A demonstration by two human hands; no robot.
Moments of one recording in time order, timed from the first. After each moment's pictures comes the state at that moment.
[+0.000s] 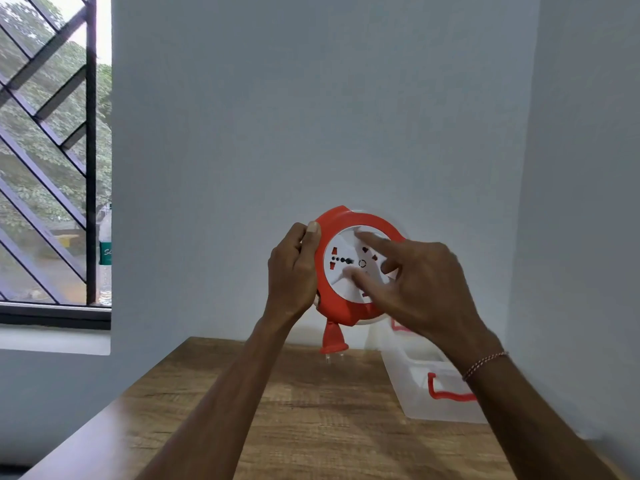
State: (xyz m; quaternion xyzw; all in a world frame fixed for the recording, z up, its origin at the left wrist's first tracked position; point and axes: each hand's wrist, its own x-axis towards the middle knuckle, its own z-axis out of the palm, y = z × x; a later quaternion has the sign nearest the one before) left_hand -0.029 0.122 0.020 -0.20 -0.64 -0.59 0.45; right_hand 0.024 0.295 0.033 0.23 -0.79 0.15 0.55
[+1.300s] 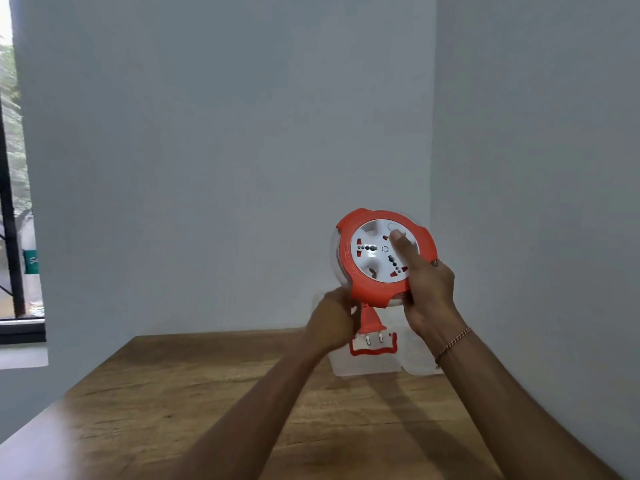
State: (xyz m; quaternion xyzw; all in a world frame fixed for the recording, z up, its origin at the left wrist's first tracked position) left_hand -0.024 0.264 -0.058 -0.33 -0.83 -0.38 0.24; right_hand 0.045 0.405 0.005 0.03 -0.48 0.83 0.28
